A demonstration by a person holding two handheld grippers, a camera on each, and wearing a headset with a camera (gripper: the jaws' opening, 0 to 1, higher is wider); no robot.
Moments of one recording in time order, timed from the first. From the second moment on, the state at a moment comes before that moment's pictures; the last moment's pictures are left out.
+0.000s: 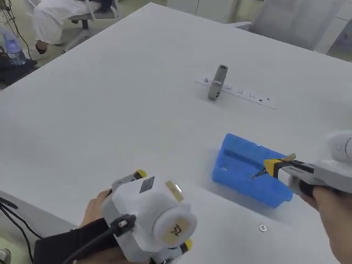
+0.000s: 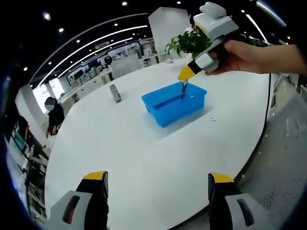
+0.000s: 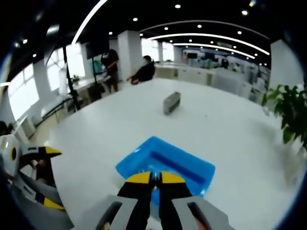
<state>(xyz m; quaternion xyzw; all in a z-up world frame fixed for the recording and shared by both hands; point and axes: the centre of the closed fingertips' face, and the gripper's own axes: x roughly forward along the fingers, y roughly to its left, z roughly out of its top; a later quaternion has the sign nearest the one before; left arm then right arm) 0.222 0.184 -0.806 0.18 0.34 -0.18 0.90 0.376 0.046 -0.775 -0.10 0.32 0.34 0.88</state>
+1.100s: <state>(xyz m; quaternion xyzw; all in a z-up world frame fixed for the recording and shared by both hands) 0.220 0.184 -0.809 0.19 0.35 -0.18 0.90 0.371 0.037 -0.776 -0.10 0.32 0.33 0.88</state>
